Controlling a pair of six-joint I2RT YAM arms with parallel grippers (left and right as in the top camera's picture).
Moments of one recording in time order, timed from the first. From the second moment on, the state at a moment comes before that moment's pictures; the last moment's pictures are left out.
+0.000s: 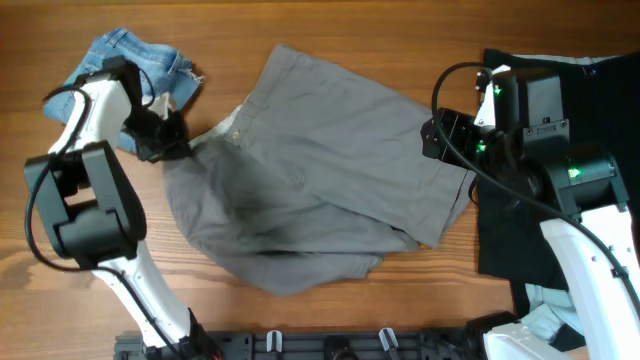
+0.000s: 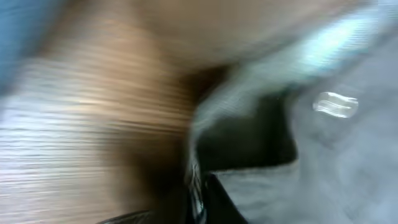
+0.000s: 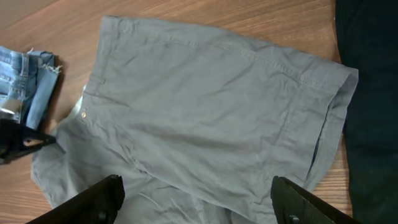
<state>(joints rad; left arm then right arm) 0.22 2.12 1.57 -1.10 0.32 -0.04 0.23 1.24 1.37 -1.07 -0.10 0.48</state>
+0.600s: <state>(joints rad) -0.12 2.03 1.57 -0.45 0.42 0.02 0.23 1.24 1.37 -1.05 -0.09 0.48</state>
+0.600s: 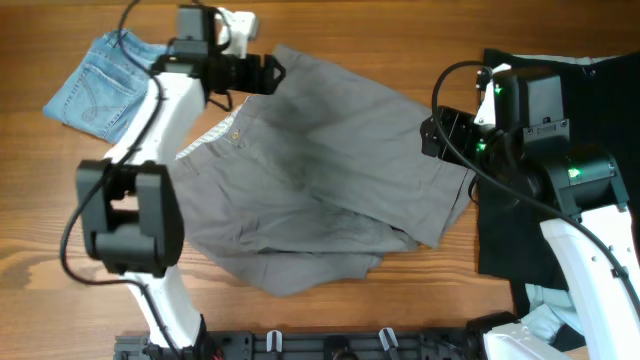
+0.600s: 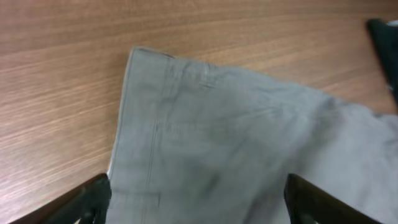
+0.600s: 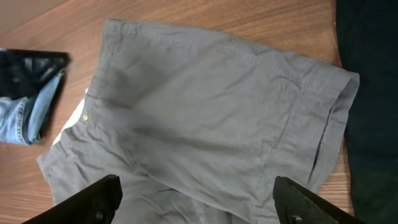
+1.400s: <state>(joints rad) -0.15 2.24 1.58 -0.41 0.28 -0.01 0.23 1.24 1.37 -1.06 -0.08 0.48</state>
